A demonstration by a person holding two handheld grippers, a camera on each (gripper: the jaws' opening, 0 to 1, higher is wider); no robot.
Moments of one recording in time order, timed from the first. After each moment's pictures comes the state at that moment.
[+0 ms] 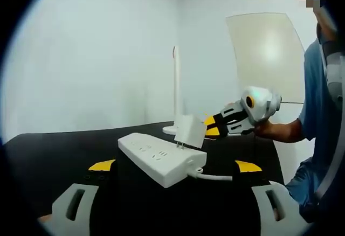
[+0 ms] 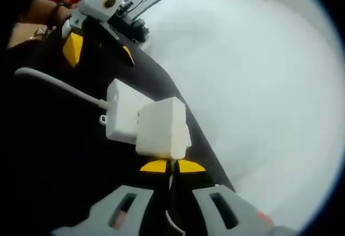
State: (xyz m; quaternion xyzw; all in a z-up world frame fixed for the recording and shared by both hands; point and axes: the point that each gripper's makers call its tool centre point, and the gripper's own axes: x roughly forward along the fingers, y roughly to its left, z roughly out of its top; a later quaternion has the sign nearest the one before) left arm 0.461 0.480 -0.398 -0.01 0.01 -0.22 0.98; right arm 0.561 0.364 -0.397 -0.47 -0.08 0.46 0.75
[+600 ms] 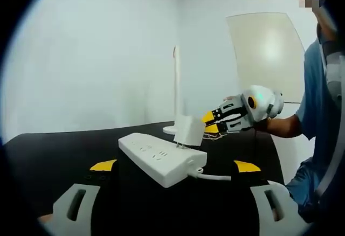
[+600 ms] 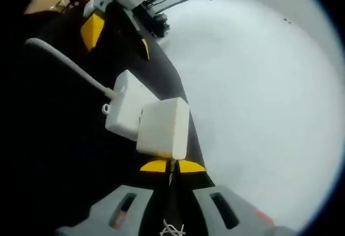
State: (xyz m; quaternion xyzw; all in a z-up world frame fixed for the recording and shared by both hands) left arm 0.461 0.481 -0.398 -0.01 0.01 -0.22 0.98; right arm 0.564 0.370 -0.388 -0.57 -0.13 0.45 0.68
